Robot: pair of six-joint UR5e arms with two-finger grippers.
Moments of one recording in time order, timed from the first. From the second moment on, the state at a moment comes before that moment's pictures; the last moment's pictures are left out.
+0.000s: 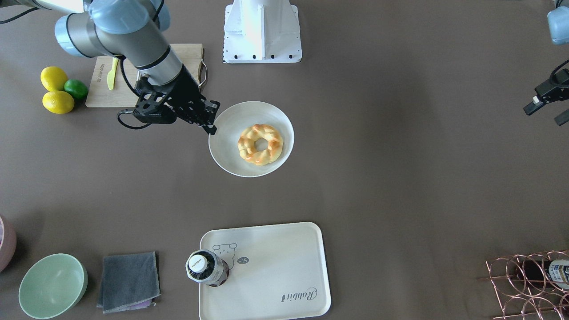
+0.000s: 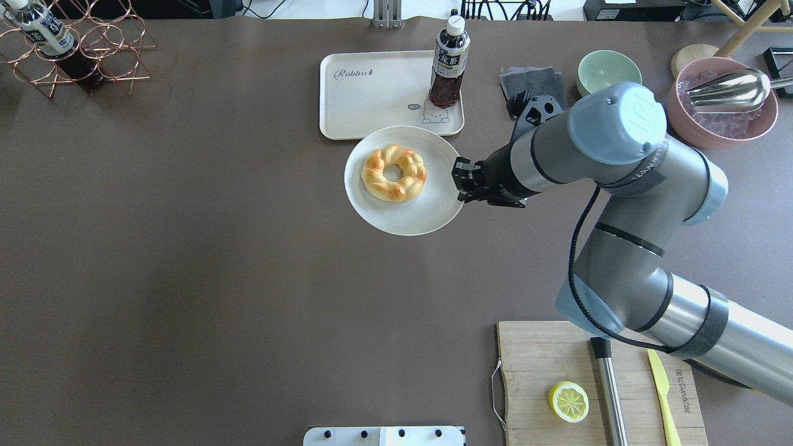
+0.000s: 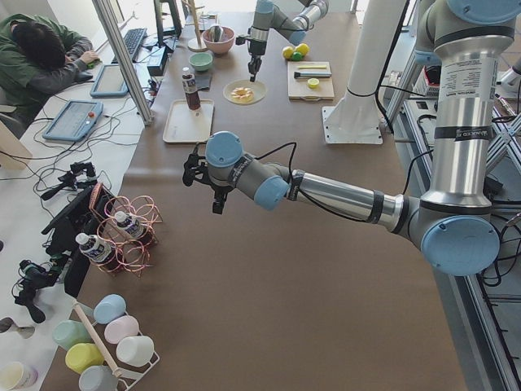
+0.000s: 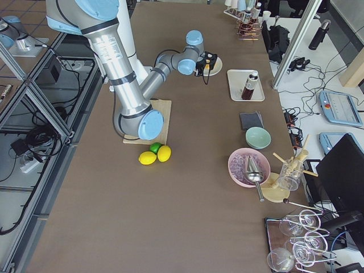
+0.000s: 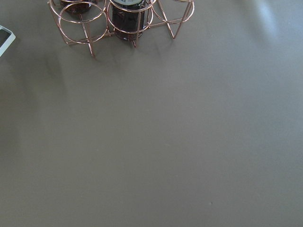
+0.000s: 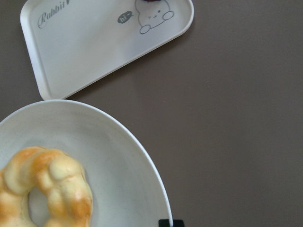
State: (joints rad) left arm -1.39 -1.57 -1.80 -1.96 -2.55 -0.48; right arm 0.65 -1.06 1.84 -1.28 1.95 1.58
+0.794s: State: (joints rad) left arm -1.22 -1.59 -1.83 -2.14 -2.52 -0.81; right arm 0.44 -0.45 1.41 -1.53 1.70 1.78
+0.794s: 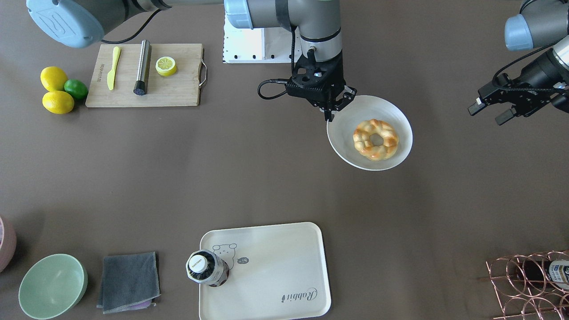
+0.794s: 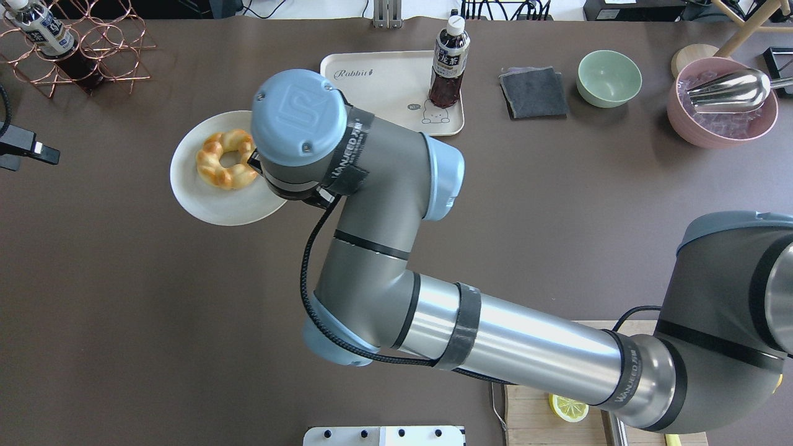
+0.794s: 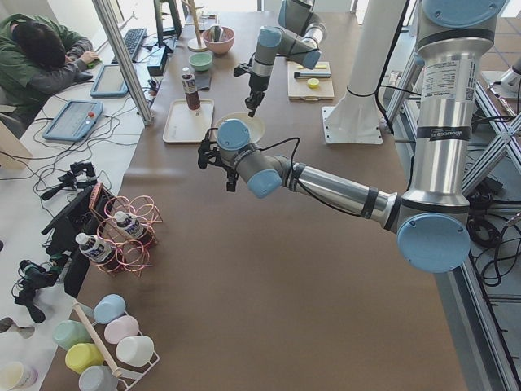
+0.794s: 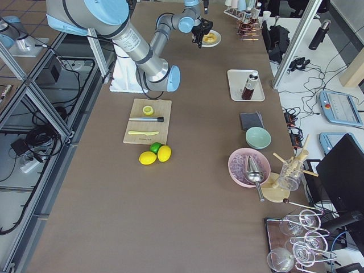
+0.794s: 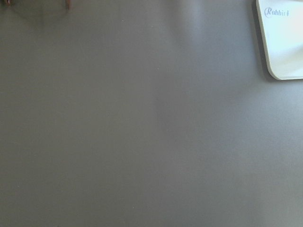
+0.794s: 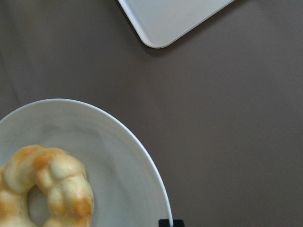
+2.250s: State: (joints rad) left arm -1.03 -1.61 -1.91 -2.16 -2.34 -0.99; right arm 0.35 -0.28 1.26 -1.57 1.59 1.79
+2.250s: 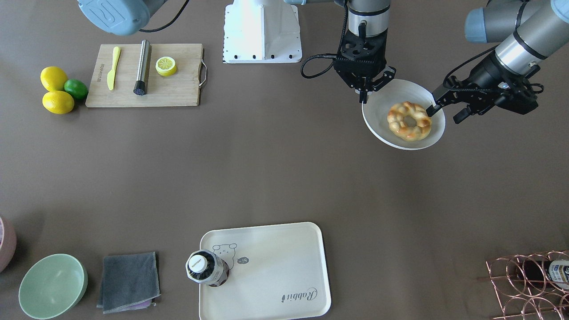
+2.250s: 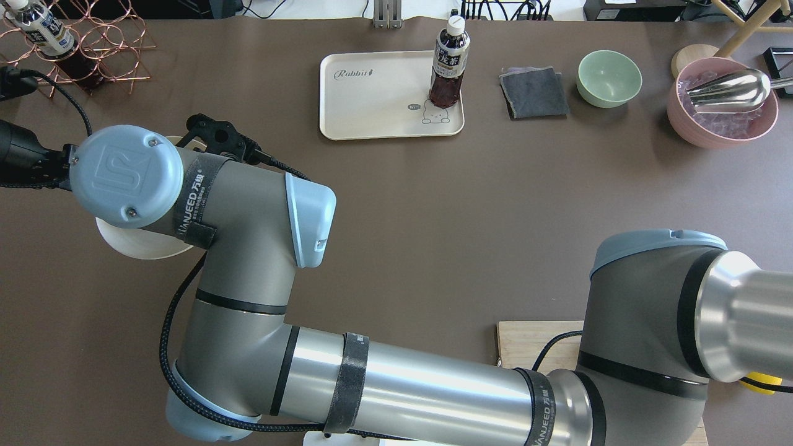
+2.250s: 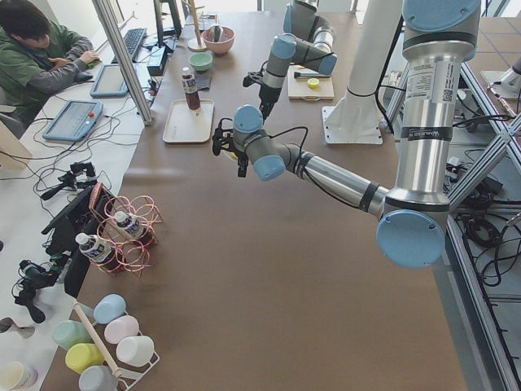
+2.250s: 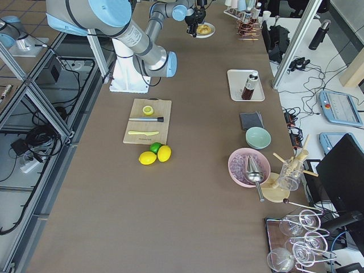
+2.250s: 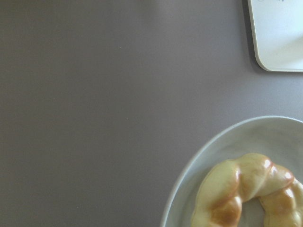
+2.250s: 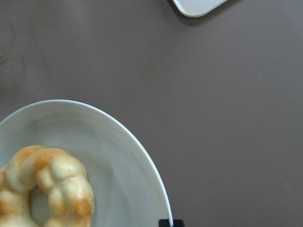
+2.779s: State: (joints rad) left arm -1.04 -1.59 -1.92 -2.16 -2.35 -0.95; right arm 0.37 -0.28 1.26 -1.58 1.59 1.79
